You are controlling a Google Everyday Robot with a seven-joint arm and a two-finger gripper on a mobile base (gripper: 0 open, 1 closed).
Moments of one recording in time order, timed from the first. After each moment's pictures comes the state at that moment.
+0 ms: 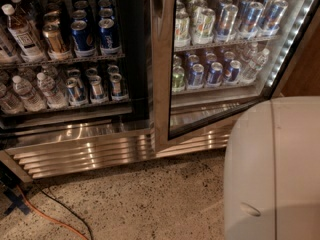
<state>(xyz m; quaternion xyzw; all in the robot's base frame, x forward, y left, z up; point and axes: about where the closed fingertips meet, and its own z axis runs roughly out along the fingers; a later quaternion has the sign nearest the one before) 0.549 -0.080 1.221 -0.35 0.83 0.19 0.39</state>
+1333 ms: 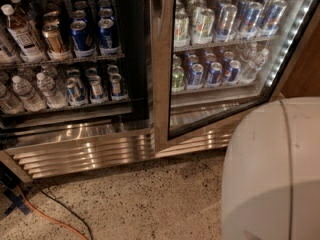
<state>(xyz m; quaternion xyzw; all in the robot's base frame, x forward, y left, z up) 0.536 -0.077 1.226 -0.29 0.85 0.25 0.36</state>
